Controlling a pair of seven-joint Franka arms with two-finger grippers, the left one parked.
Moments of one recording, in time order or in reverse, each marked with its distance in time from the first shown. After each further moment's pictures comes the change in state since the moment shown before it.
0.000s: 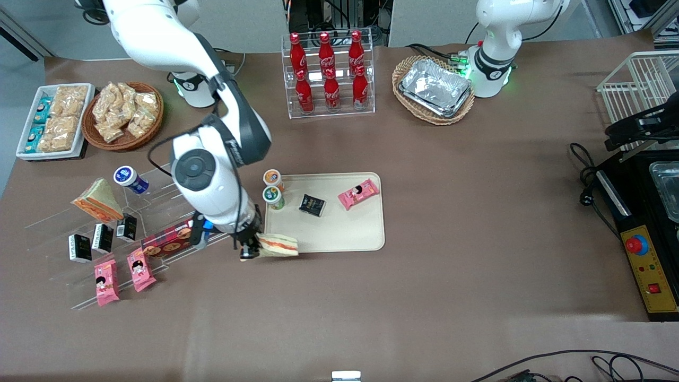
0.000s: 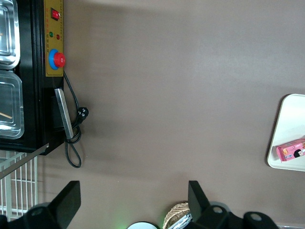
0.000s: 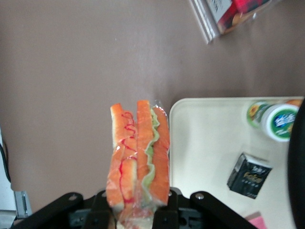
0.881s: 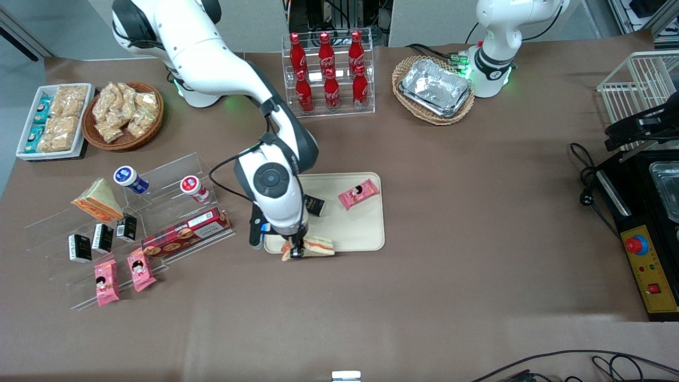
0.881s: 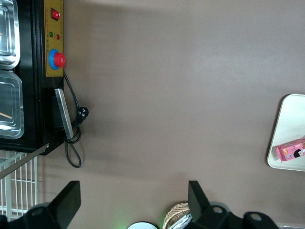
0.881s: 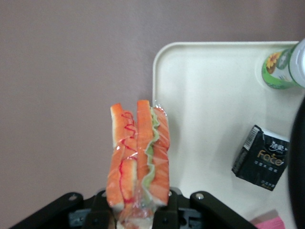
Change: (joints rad) arm 0.118 0.202 0.002 0.087 0.001 0.085 0.094
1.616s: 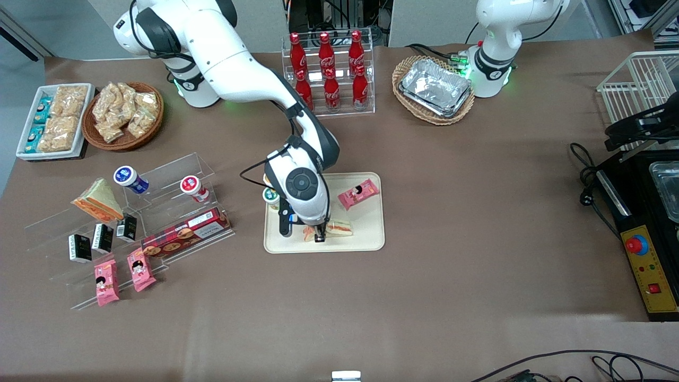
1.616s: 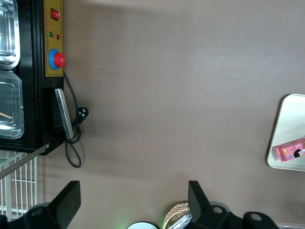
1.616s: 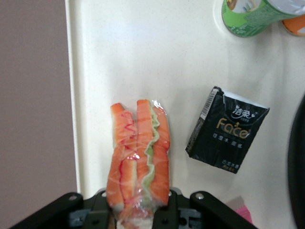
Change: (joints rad) arm 0.062 0.095 0.018 -0.003 0.130 0.001 0.005
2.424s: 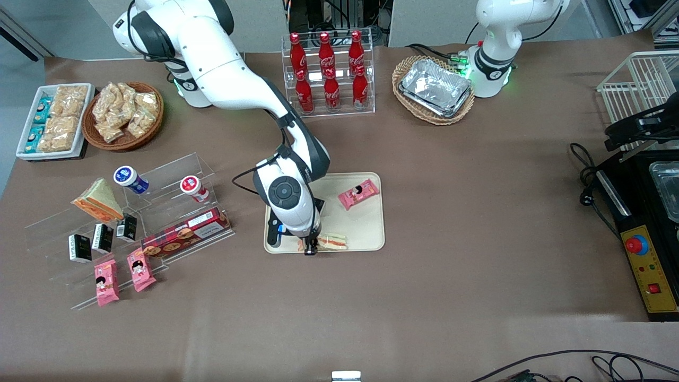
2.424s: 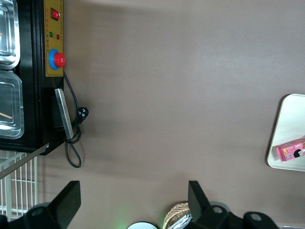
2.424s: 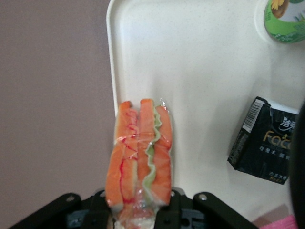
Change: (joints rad) arm -0.039 0.010 -0.013 0.001 0.015 0.087 0.000
